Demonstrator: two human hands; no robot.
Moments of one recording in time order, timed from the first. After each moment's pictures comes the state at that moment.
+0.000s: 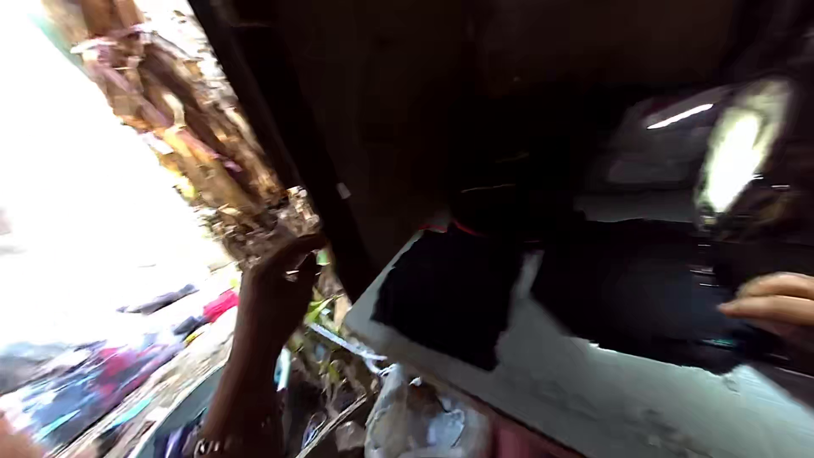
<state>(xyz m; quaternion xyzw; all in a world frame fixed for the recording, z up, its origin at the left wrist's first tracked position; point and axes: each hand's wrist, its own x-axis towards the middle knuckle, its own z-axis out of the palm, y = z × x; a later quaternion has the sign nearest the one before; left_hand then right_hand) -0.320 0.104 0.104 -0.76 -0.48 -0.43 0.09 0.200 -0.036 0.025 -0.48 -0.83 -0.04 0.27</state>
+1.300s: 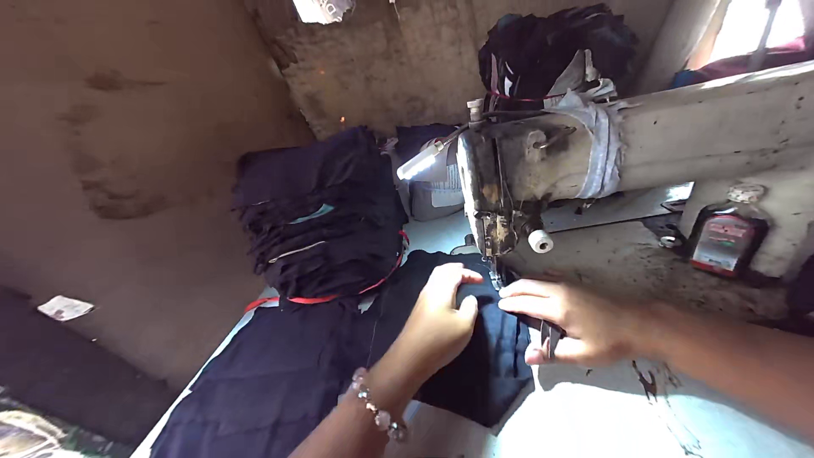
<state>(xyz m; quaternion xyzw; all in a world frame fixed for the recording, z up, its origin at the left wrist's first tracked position) 0.017 0.092 0.043 -0.90 -0.25 -0.15 -0.32 0.233 -0.022 -0.017 -0.47 -0.84 0.01 0.27</state>
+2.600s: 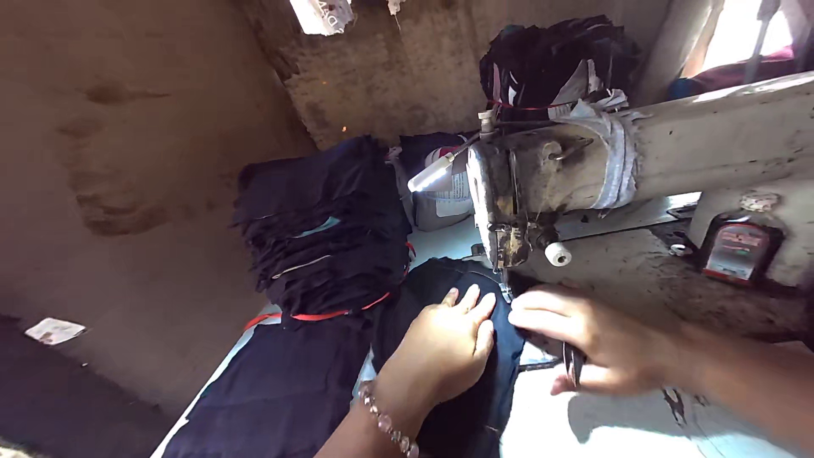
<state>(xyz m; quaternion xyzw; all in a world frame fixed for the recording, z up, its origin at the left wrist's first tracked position) 0.017 0.100 0.051 -0.97 -0.21 0.11 -0.09 0.227 -0.027 -0.019 -0.46 -0.84 -0.10 0.28</state>
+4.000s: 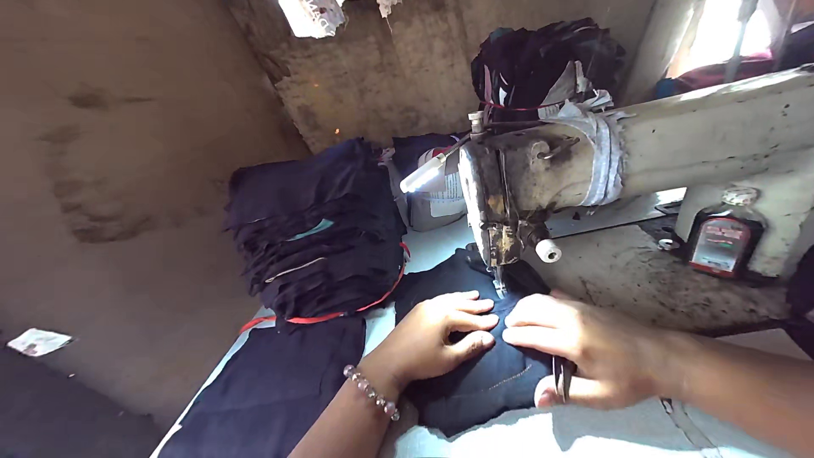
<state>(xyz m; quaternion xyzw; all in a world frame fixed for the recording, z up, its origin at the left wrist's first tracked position) 0.002 0.146 0.012 -0.97 0.06 -0.14 -0.21 0.212 -0.031 -0.020 -0.43 -0.85 -0.11 0.29</state>
